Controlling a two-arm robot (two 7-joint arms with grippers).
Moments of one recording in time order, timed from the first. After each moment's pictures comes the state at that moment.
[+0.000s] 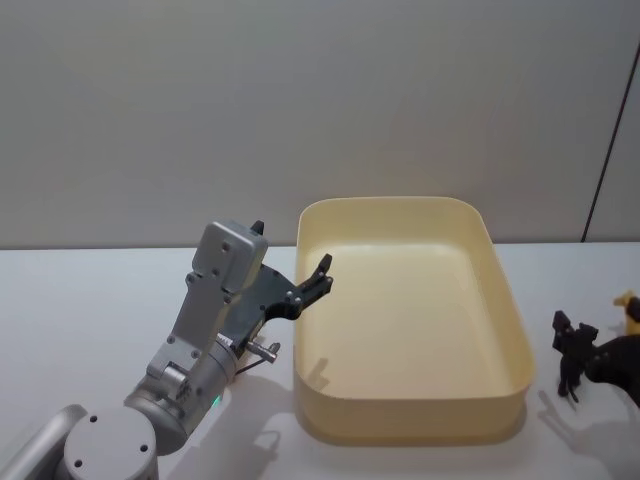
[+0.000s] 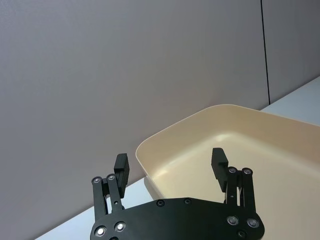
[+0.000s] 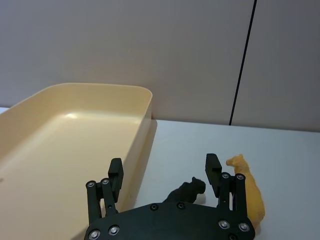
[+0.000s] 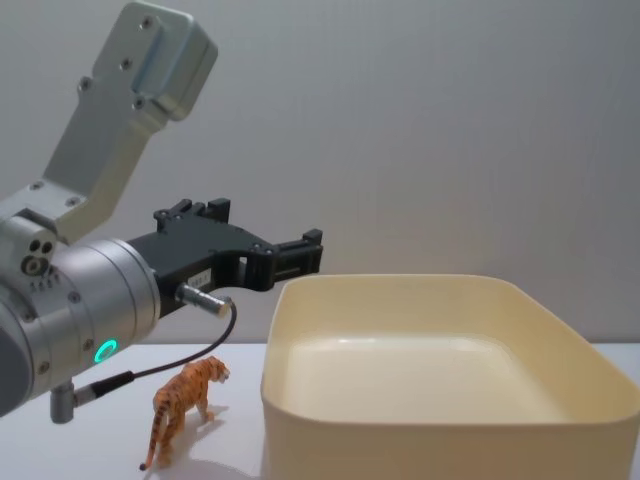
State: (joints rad) left arm -0.24 0.38 0.45 -1.63 -0.20 0.01 -0.01; right arm -0.14 0.42 -0.15 -1.84 0.37 0.10 -0.05
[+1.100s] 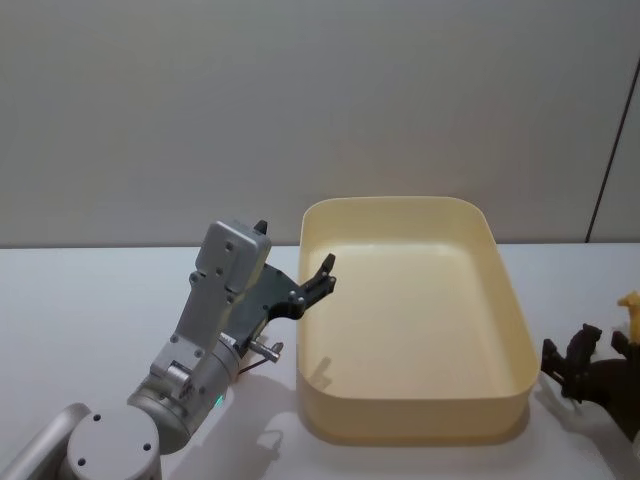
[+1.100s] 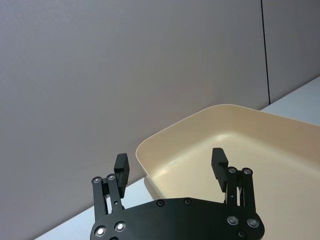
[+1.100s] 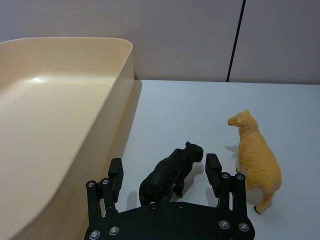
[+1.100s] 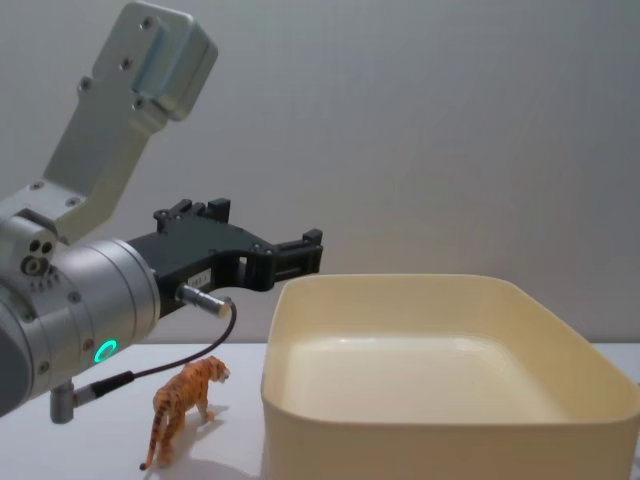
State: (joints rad) left arm -0.24 0.38 0.45 -1.63 -0.20 0.01 -0.01; right arm -0.04 0.33 -0.18 -1.66 0.34 0.19 -0.06
